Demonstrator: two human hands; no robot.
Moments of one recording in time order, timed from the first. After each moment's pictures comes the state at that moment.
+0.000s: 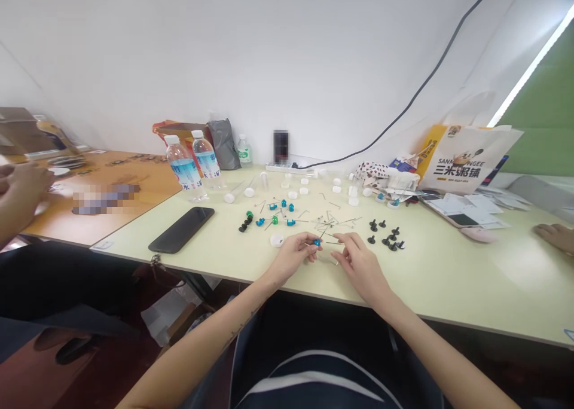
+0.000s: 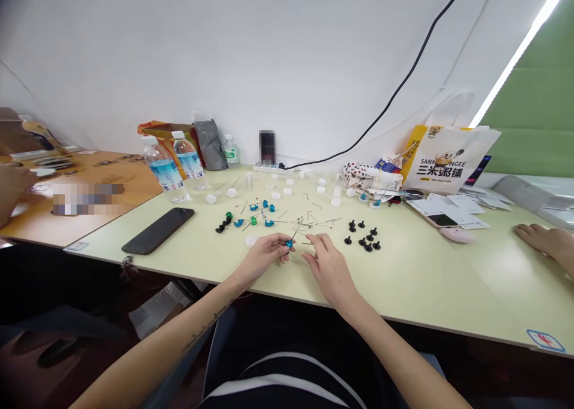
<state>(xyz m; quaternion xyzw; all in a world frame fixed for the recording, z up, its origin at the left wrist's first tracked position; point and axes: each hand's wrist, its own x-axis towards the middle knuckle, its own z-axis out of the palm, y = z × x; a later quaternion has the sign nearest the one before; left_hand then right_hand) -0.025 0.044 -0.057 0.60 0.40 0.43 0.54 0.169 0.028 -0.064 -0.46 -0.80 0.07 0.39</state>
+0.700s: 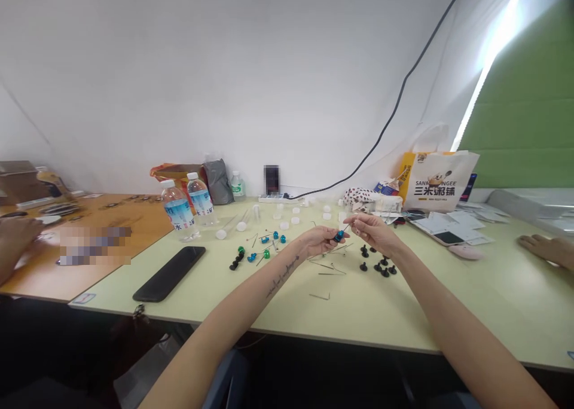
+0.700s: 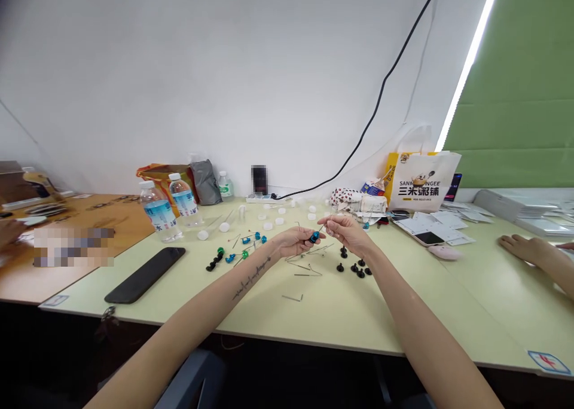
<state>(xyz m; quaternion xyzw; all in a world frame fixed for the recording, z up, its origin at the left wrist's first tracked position) 0.042 0.167 -0.010 0.45 0.26 0.25 0.82 0.241 0.139 0.002 -0.32 -0.68 0.45 0.48</state>
